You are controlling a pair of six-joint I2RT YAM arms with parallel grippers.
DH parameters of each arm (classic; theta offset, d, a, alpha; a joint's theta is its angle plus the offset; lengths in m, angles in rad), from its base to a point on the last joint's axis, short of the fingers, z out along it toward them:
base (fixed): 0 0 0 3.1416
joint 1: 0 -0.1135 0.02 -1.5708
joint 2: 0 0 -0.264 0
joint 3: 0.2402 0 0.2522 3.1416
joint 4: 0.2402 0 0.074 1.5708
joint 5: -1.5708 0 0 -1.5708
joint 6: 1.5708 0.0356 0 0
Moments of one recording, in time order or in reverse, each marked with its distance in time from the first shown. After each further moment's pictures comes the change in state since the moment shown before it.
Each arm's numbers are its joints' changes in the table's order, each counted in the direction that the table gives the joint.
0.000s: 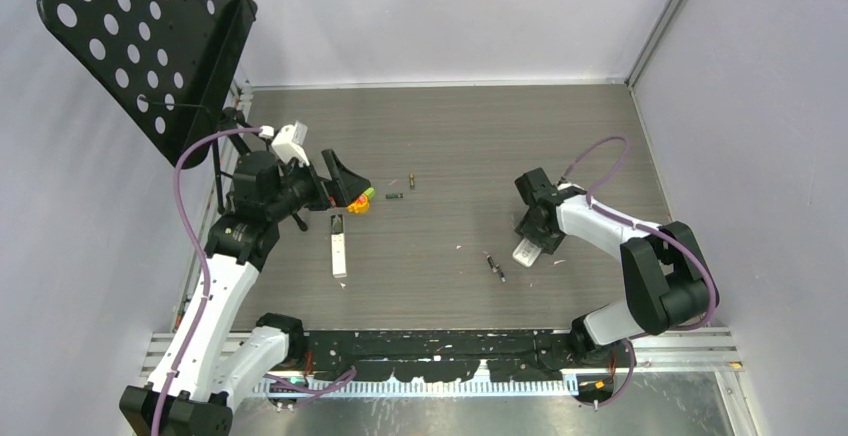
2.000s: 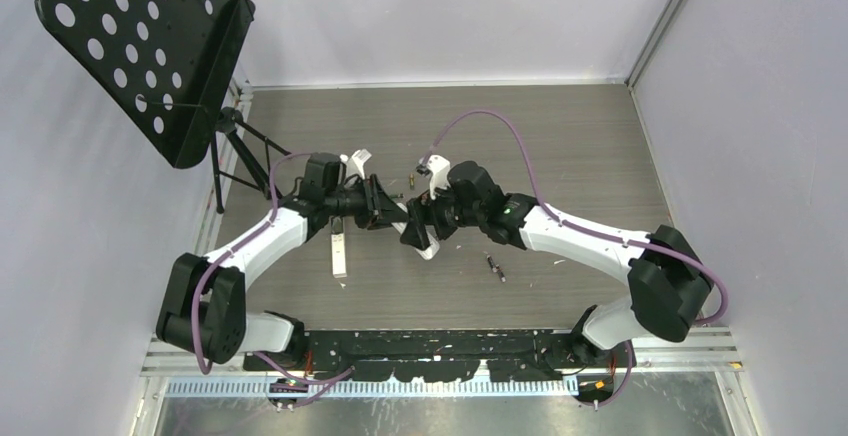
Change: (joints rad) left arm 0.132 -0.484 -0.137 -0.305 -0.399 -0.329; right arm -0.471 0.010 0.199 -0.525 0.635 -0.743
